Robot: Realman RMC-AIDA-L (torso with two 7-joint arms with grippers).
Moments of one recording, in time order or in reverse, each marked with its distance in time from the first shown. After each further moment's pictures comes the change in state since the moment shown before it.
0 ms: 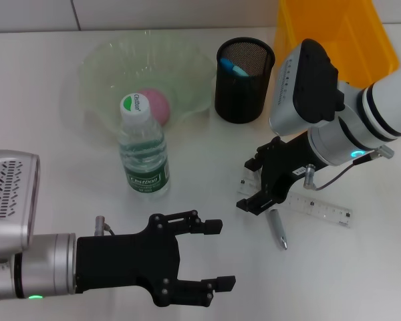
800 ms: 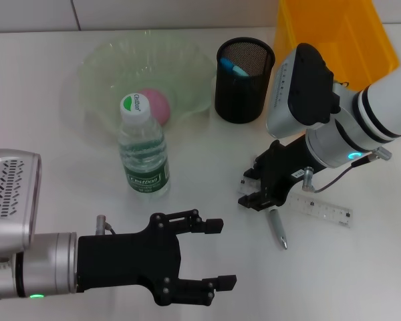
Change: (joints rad) left arm -0.003 -0.002 0.000 -0.002 0.000 -0.003 0.000; right arm 0.022 -0.002 -0.011 0.040 -0.001 0.009 0.008
